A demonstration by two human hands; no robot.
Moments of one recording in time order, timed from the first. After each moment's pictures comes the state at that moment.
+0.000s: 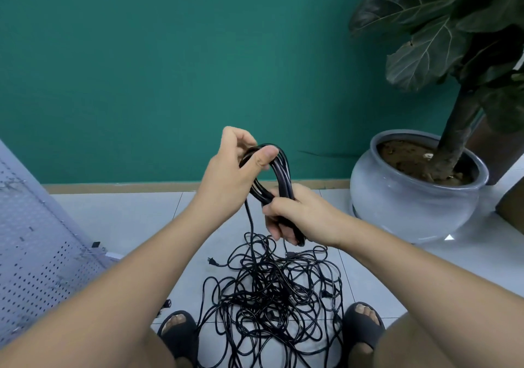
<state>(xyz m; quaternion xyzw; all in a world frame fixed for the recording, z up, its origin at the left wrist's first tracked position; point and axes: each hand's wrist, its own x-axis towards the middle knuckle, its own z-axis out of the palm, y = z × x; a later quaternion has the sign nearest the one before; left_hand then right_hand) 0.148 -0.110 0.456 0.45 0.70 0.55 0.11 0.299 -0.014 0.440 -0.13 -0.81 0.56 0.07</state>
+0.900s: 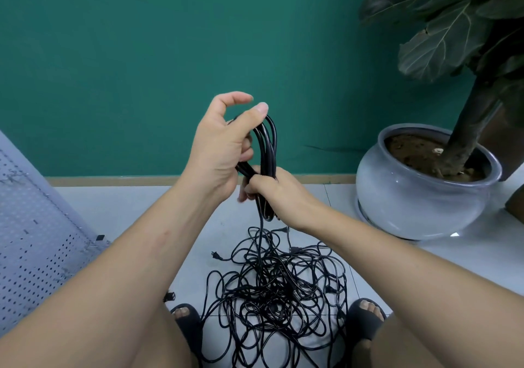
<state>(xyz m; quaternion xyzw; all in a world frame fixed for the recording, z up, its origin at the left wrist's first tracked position) 0.135 -0.094 0.486 0.31 0.53 0.75 0.25 0.249 -0.026 0.440 -0.18 -0.82 0.52 0.15</state>
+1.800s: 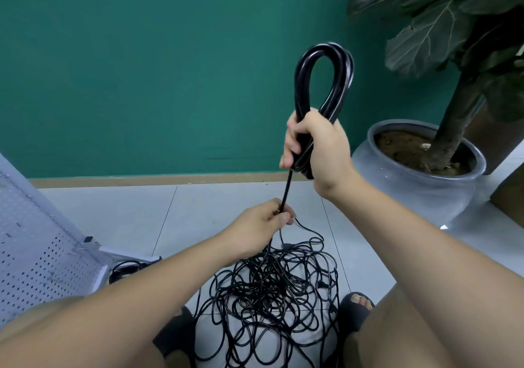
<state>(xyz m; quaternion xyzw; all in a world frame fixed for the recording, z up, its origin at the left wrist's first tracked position) 0.175 -0.093 0.356 0.46 0.71 0.38 0.36 0.275 0.020 0.477 -0.15 -0.65 0.64 0.39</state>
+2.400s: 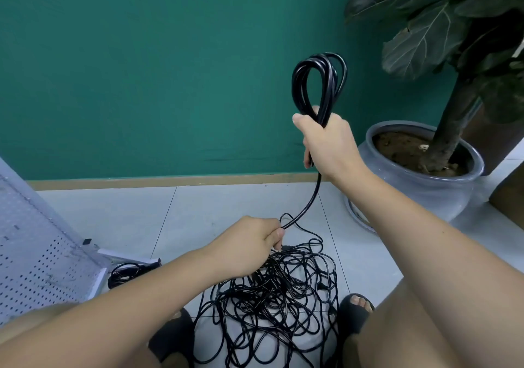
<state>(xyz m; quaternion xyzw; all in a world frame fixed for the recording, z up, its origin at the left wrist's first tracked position) 0.180 -0.117 0.369 0.56 0.75 0.24 0.26 0.280 0.060 0.472 -0.32 -0.77 0.41 0.37</state>
